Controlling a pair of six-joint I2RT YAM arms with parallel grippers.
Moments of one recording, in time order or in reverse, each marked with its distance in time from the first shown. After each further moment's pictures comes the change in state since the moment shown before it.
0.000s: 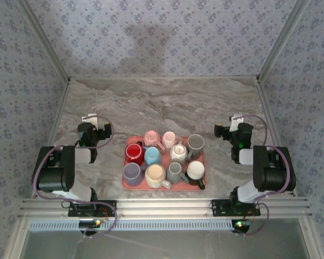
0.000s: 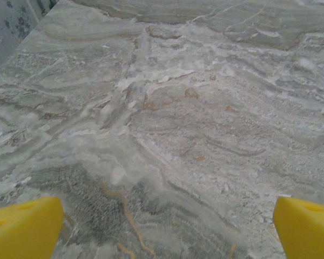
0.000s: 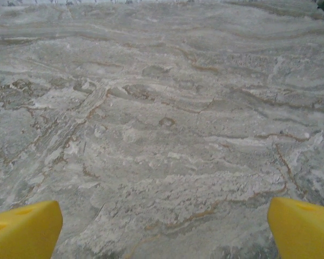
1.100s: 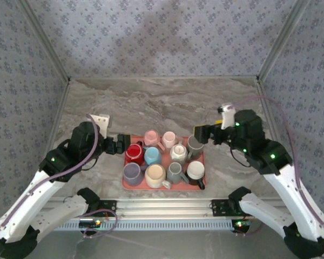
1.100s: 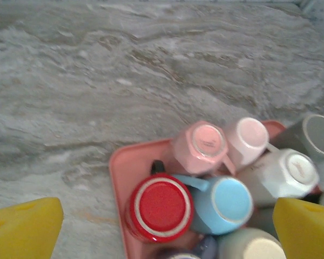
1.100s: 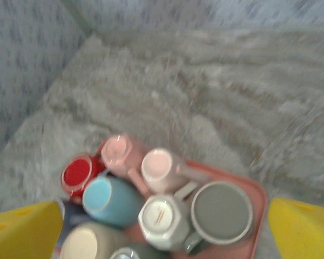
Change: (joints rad) left arm -0.680 -0.745 0.628 -1.547 -0.041 -0.375; right arm 0.665 -0.631 0.781 -1.536 0.023 0.355
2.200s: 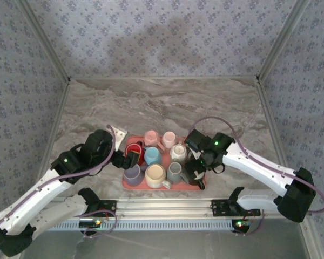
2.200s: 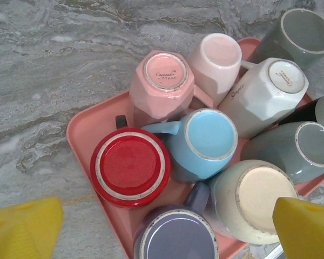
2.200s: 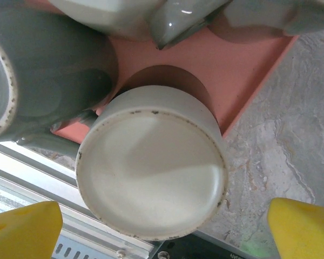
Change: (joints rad) left arm -0.114 -0.013 -0.144 0.027 0.066 0.159; right arm 0.270 0.348 -0.172 -0.343 0.074 0.024
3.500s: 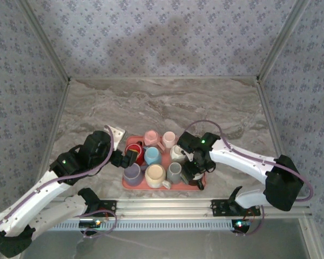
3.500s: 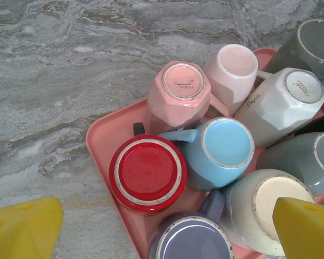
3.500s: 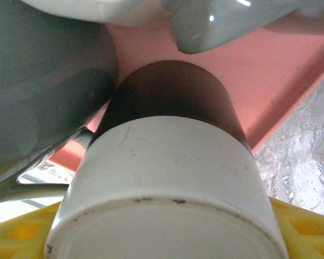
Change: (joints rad) left arm -0.005 -0.015 -0.005 0.010 -0.063 0.006; right arm 0.008 0.152 -0.034 0.072 -0.034 -0.011
